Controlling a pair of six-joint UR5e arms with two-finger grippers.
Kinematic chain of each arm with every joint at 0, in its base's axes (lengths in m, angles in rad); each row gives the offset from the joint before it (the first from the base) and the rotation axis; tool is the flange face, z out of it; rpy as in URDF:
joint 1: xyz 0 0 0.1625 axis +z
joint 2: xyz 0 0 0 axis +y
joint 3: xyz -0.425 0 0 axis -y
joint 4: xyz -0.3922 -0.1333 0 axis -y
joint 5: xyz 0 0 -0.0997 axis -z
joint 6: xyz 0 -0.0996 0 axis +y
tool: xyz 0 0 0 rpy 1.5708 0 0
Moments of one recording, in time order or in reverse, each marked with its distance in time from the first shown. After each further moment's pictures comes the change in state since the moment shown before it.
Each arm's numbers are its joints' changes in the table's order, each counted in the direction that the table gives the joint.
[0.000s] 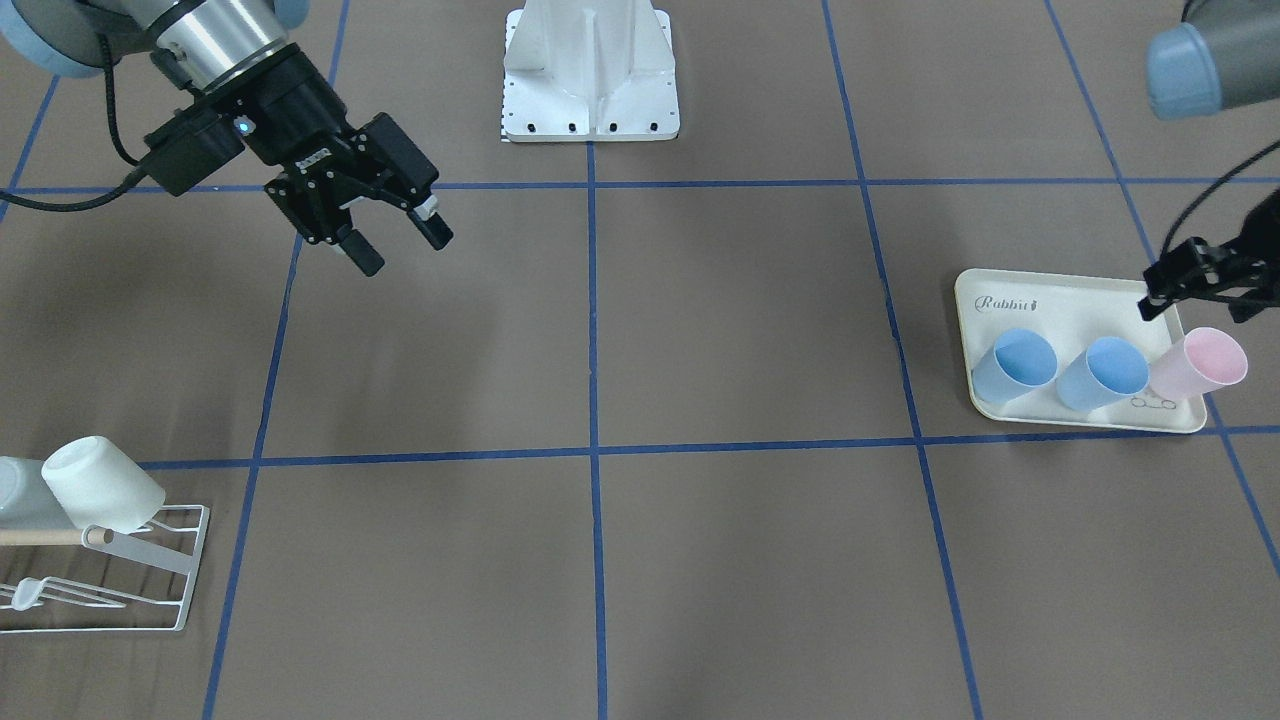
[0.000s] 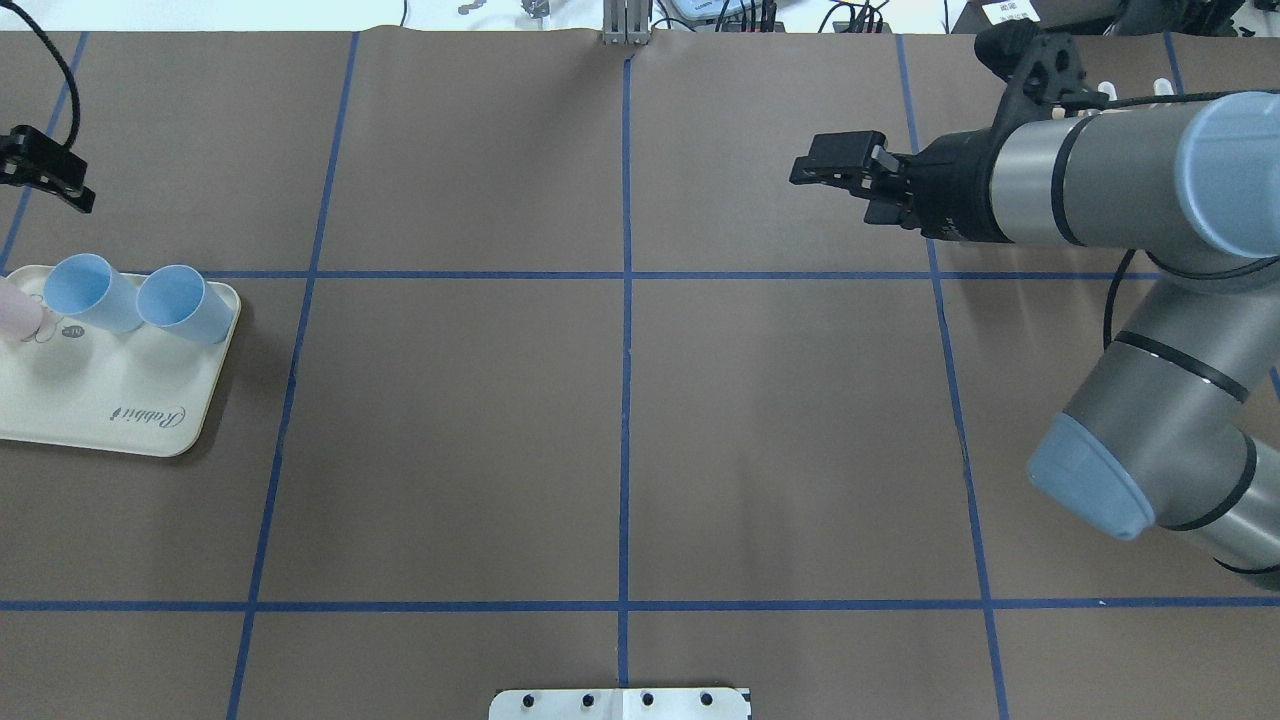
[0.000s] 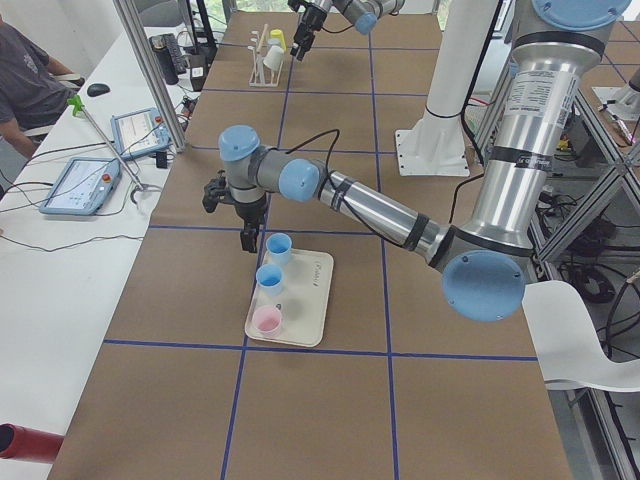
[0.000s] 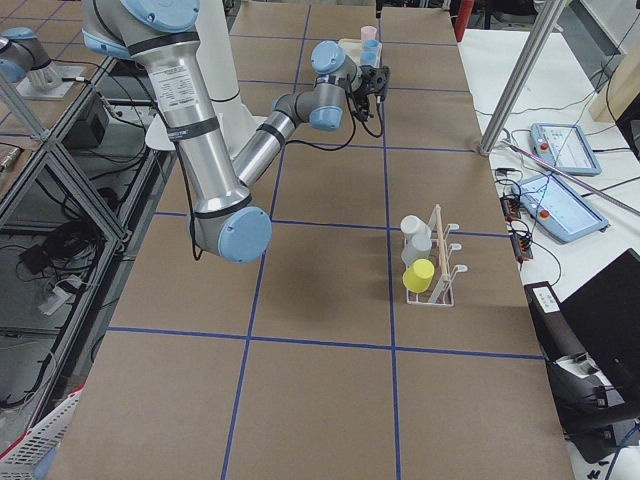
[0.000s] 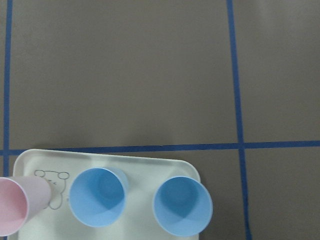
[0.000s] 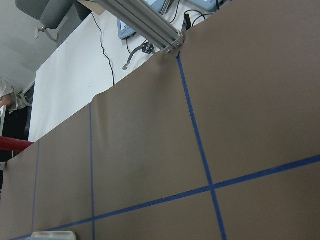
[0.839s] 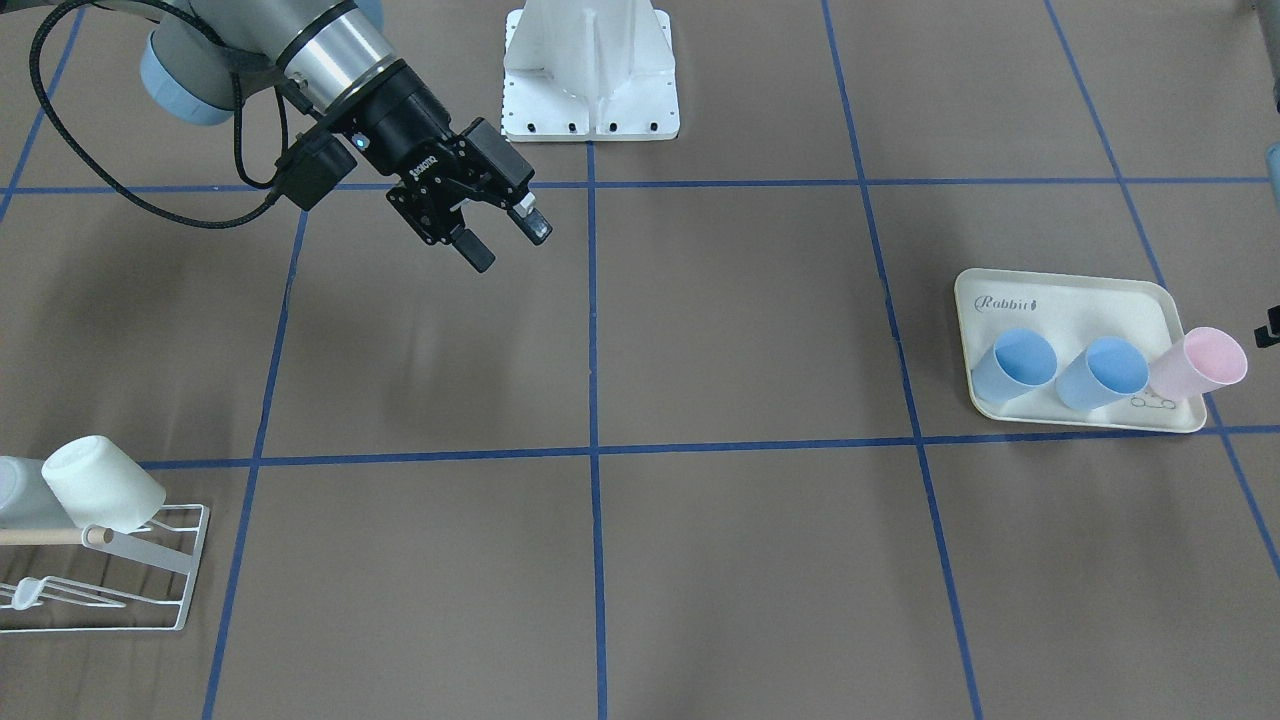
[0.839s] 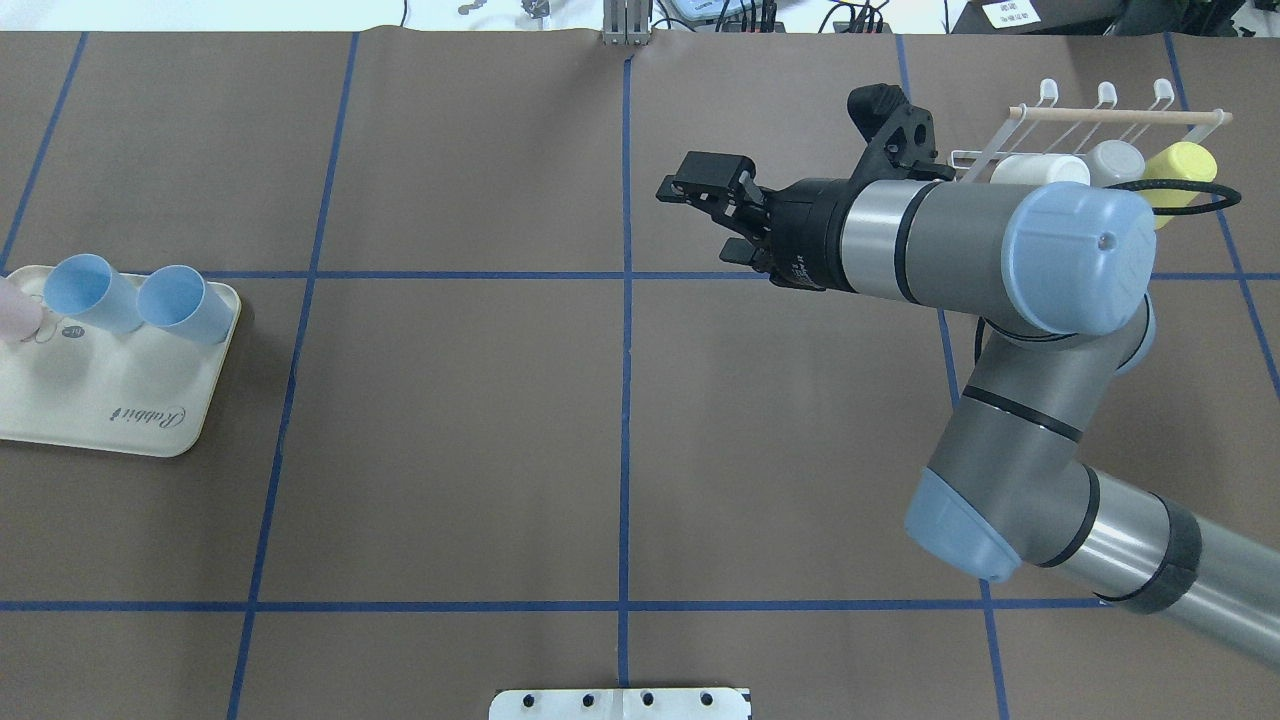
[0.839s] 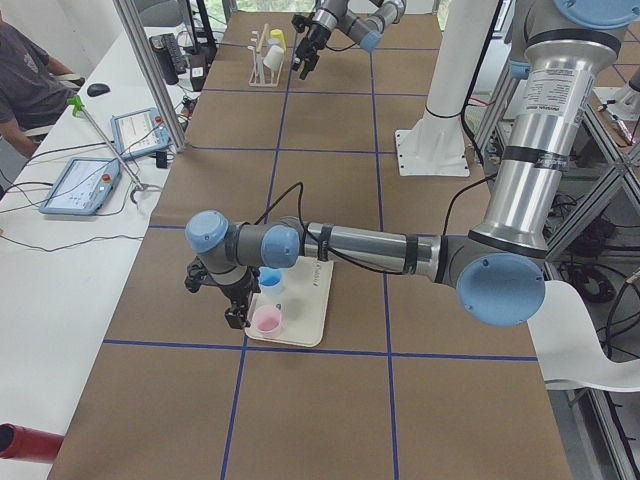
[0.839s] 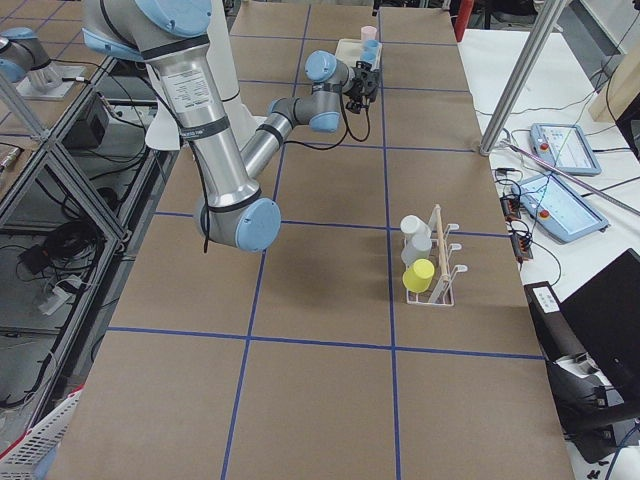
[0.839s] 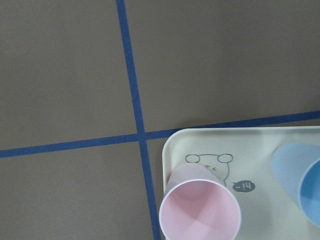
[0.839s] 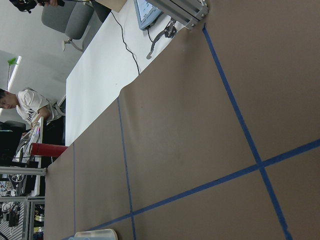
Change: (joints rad) left arm -0.088 -0.016 0.365 -0.124 -0.017 -0.287; right arm -0.118 -0.042 -0.106 0.192 -0.142 -0.125
